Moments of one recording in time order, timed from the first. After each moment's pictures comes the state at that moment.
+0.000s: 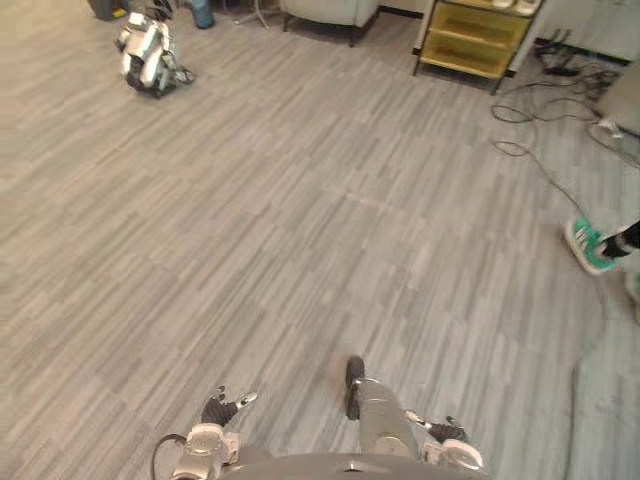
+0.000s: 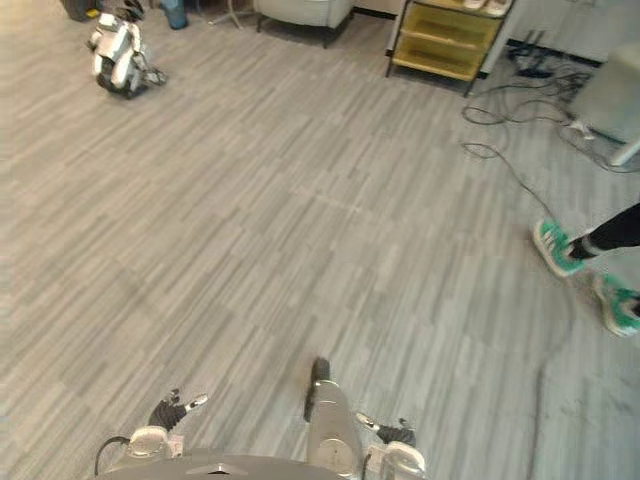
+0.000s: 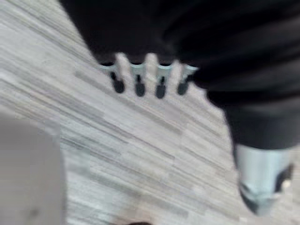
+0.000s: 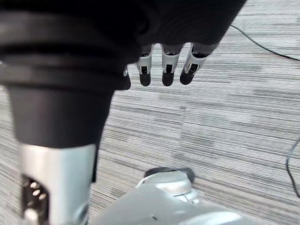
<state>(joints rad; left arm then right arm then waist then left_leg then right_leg) 0.06 0.01 0.01 0.92 0.04 -0.06 0.13 0.10 -0.10 -0.32 0.93 -0.01 0.00 -0.20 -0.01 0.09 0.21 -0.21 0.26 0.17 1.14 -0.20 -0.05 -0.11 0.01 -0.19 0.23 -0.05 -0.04</state>
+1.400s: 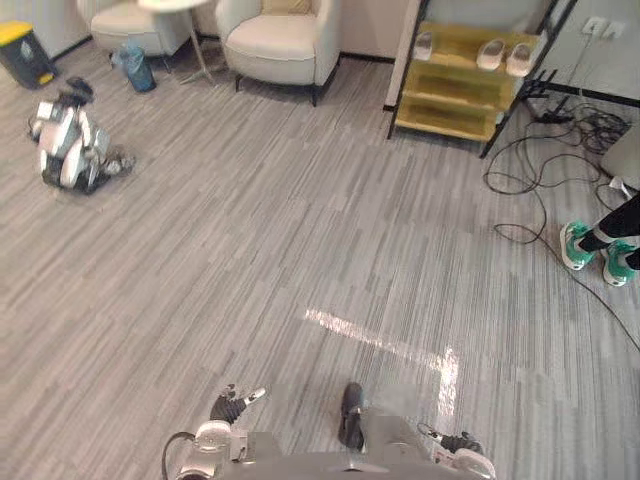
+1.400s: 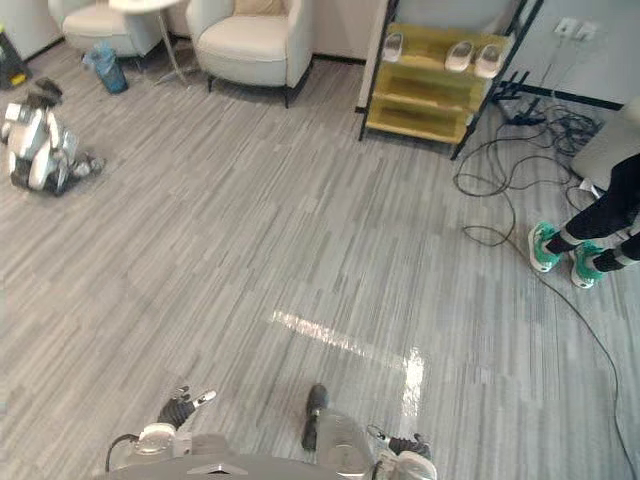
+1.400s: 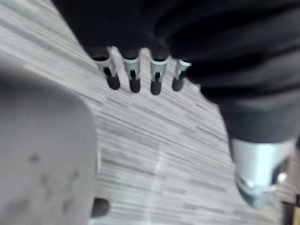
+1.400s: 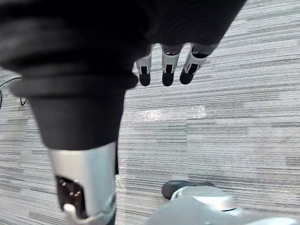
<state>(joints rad) 0.06 0.01 -0.01 0.94 -0.01 -0.06 0.12 0.06 -0.11 -0.40 1.04 0.01 0.01 -0.20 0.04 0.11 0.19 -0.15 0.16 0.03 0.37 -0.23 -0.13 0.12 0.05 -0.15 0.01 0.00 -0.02</state>
